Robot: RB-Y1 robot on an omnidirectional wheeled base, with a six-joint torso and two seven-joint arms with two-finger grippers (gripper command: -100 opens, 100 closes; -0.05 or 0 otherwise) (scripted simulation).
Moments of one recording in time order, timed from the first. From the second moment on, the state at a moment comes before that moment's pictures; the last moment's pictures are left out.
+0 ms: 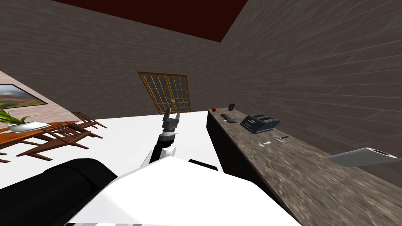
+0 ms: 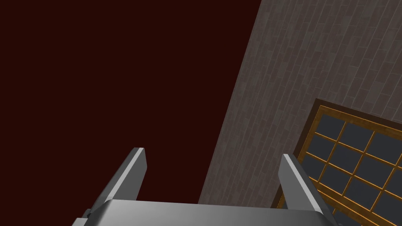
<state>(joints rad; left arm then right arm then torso) 0.53 0.01 -0.02 -2.37 -0.09 -0.50 0.17 1.51 -0.58 -0.36 -2.07 0.00 0.21 -0.20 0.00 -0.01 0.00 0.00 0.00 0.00</state>
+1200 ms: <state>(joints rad) 0.53 0.01 -0.02 -2.37 -0.09 -0.50 0.17 1.65 -0.82 -0.33 -2.04 -0.01 0.45 -0.15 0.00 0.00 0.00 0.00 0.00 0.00</state>
